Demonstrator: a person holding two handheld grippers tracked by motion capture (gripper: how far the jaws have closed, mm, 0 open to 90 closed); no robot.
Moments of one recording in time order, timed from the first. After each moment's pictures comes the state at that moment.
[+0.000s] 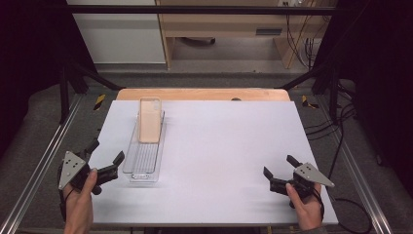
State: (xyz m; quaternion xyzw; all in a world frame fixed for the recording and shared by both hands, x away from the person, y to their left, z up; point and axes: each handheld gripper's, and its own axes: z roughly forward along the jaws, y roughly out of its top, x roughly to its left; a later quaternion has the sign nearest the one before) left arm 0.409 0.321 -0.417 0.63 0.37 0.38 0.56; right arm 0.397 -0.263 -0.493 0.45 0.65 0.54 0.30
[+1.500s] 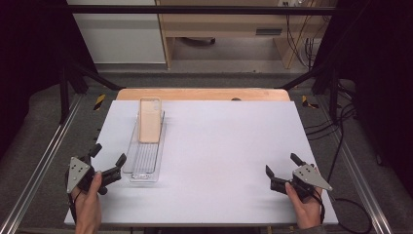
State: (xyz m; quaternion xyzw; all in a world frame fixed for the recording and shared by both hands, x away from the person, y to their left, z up) left arm 0.417 0.328 -0.458 0.61 0.37 0.40 0.57; right arm 0.398 -0.265 -0.498 0.43 0.65 0.52 0.36
